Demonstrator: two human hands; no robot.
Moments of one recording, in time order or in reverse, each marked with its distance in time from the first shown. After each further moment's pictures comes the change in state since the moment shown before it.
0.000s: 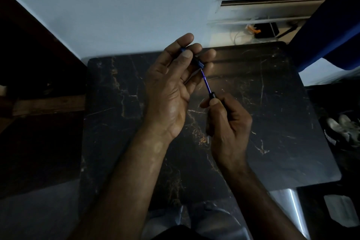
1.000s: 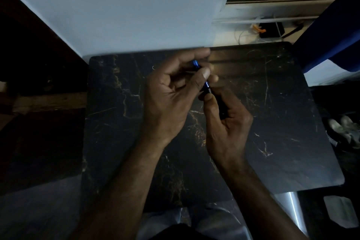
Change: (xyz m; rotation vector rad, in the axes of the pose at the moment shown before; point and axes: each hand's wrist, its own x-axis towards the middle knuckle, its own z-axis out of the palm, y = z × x) left_hand 0.004 -0.005 -0.031 0.554 -0.150 0.301; right_hand 0.013 -0.007 0.019 -0.207 0.036 -0.168
